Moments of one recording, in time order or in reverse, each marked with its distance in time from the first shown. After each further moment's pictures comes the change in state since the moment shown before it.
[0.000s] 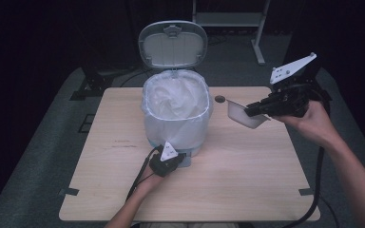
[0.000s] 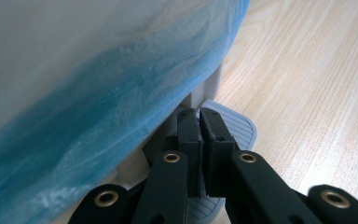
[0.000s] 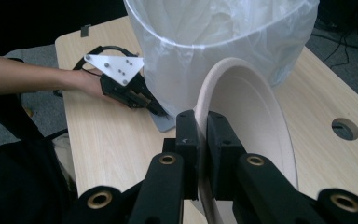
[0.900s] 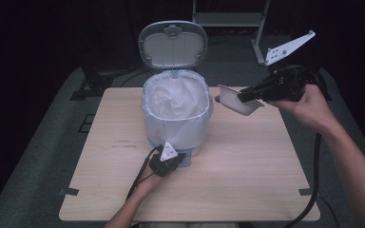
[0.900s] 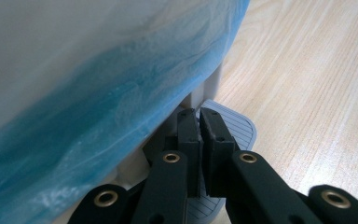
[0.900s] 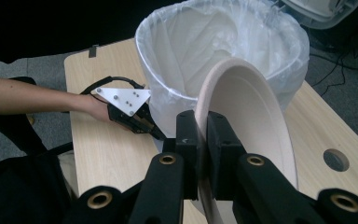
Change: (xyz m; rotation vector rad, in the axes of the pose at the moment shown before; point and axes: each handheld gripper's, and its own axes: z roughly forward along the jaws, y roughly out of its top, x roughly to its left) left arm 0.001 0.000 0.000 0.002 -0.002 0.004; right arm 0.004 0.044 -0.010 -0.032 0.006 -0.042
